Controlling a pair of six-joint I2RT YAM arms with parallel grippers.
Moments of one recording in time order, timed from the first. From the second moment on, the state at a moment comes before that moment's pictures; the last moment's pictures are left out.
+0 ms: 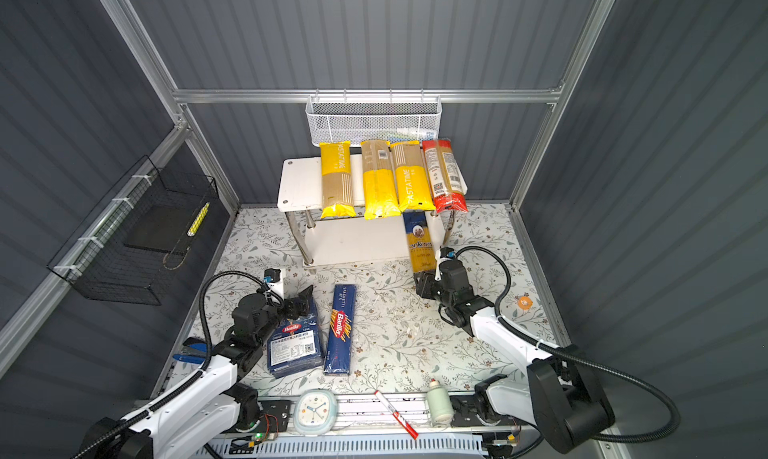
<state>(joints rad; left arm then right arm) -0.37 0.88 0.24 0.32 -0.04 -0.11 0.39 1.25 0.56 0.07 -0.08 0.53</state>
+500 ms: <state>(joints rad) -0.37 0.88 0.24 0.32 -0.04 -0.11 0.39 1.40 0.60 0.19 -0.10 0.56</state>
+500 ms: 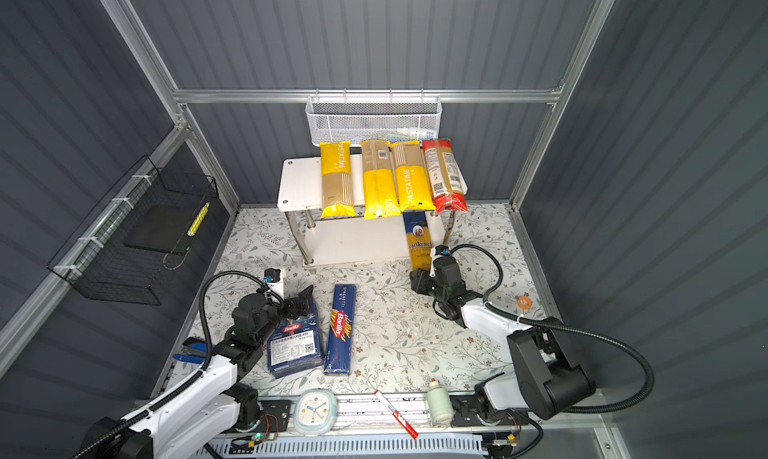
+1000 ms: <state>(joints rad) -0.37 0.88 0.24 0.32 -0.05 -0.11 0.36 1.50 0.68 0.23 -0.10 0.57</state>
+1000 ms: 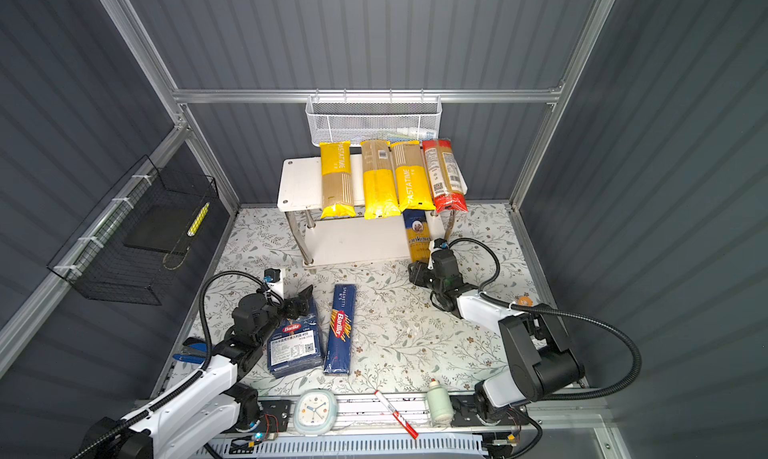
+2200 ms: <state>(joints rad) -0.37 0.87 0.36 0.11 -0.06 -0.14 0.84 1.19 0.72 -0.13 0.15 0.51</state>
